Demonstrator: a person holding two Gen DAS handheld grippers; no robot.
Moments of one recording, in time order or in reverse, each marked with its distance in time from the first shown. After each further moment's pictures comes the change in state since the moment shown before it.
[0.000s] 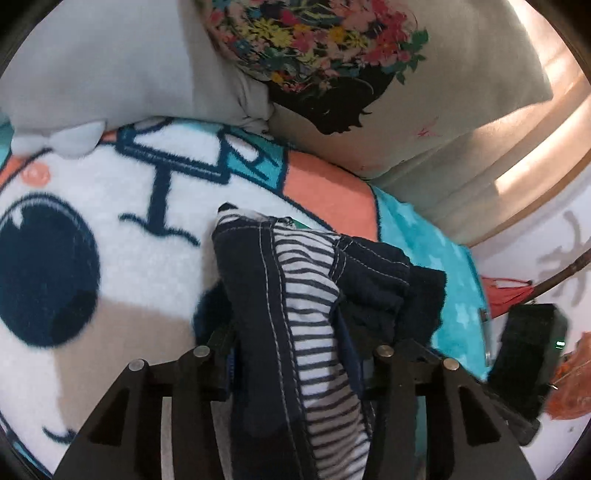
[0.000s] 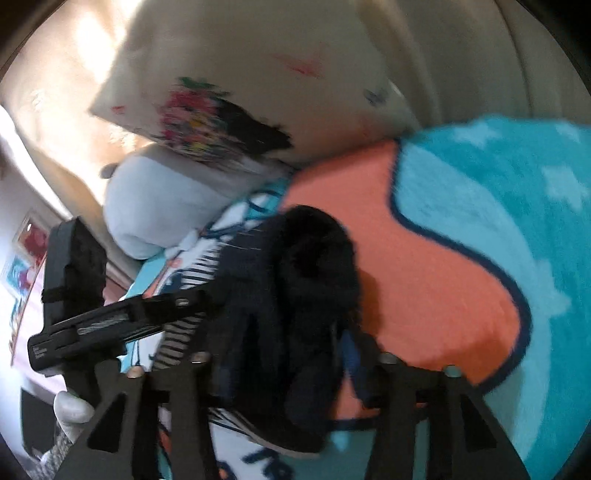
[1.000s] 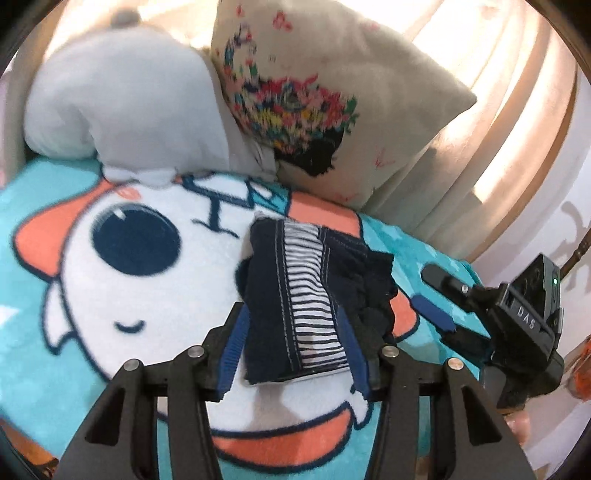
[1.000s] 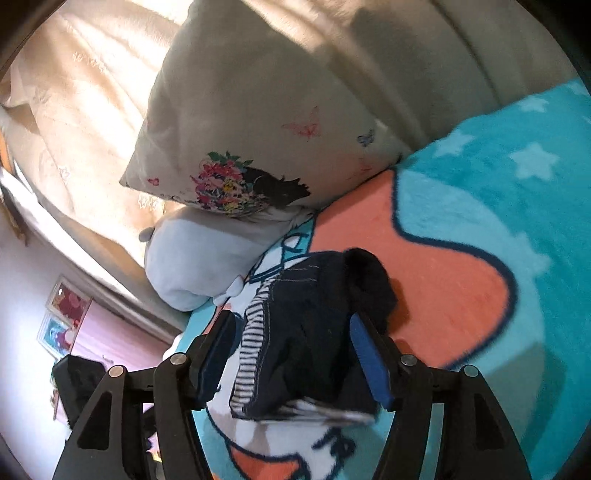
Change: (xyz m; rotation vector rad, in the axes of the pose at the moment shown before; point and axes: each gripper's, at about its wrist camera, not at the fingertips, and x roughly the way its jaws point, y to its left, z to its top) left arm -0.090 -0.025 -0.079 0.101 -0.291 0.125; right arm -0.055 0.002 -0.019 0.166 -0.183 0.124
